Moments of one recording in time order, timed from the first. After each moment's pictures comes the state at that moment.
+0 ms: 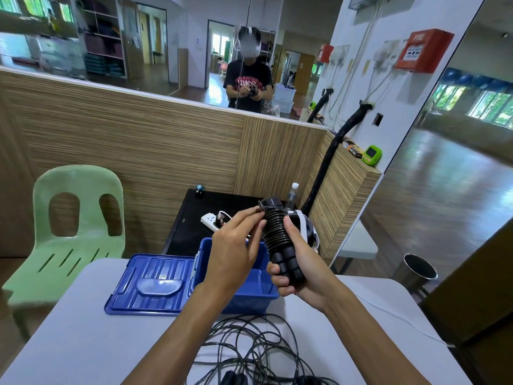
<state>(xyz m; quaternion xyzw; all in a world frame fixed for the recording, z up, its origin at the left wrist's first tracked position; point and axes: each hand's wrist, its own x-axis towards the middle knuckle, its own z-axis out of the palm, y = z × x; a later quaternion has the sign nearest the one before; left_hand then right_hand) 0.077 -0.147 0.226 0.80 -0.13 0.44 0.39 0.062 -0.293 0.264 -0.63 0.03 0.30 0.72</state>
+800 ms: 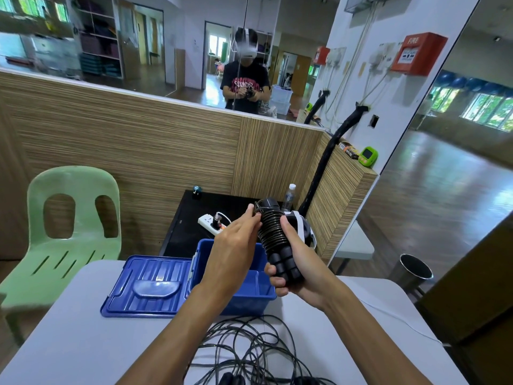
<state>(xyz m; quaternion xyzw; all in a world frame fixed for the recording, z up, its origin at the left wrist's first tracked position) 0.081 -0.146 0.219 0.83 -0.15 0.41 0.35 0.062 -0.294 0.268 -0.66 0.01 0.28 0.70</state>
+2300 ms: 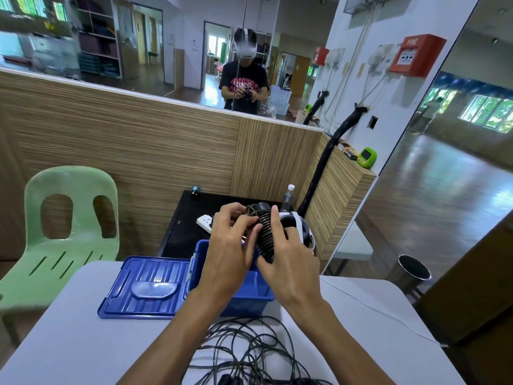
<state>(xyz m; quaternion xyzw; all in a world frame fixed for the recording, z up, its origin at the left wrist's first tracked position) 0.071 -0.144 0.228 0.82 -0.11 0.41 0.40 0.054 -0.266 0.255 -0.97 -0.09 -0.20 0.11</state>
